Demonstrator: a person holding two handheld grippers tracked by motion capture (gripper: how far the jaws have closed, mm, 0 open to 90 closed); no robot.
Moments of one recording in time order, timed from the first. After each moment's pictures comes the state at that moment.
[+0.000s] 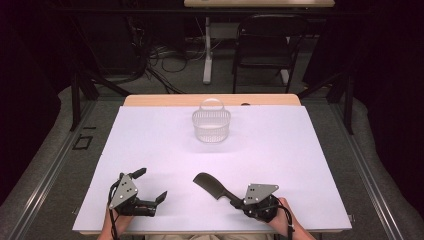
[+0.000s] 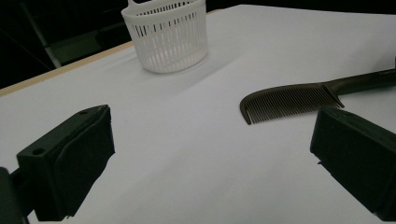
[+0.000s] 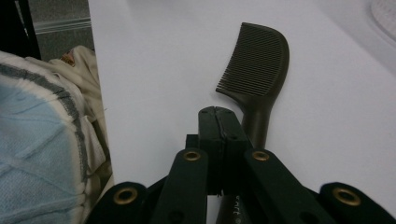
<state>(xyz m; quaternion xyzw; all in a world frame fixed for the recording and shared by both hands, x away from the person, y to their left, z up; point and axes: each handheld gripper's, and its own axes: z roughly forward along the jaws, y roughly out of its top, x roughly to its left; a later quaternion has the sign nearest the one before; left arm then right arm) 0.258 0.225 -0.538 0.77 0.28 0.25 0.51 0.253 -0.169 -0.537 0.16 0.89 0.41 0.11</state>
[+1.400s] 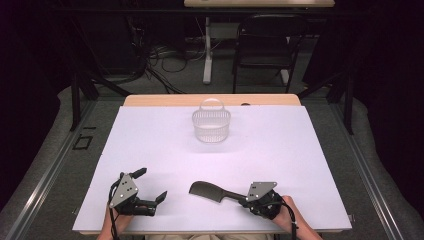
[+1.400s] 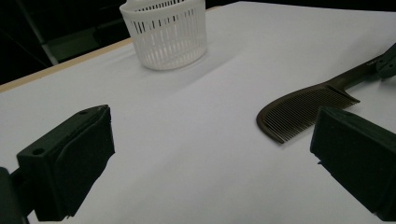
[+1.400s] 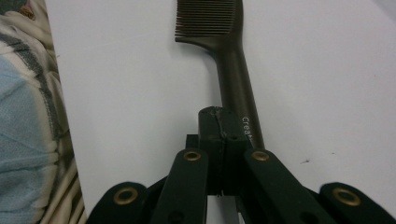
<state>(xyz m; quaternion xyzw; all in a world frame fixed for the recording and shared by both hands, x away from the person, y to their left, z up) 0.261 0.226 -0.539 0.77 0.28 0.25 0.51 0.264 -0.183 -0.548 0.18 0.92 0.34 0.11</state>
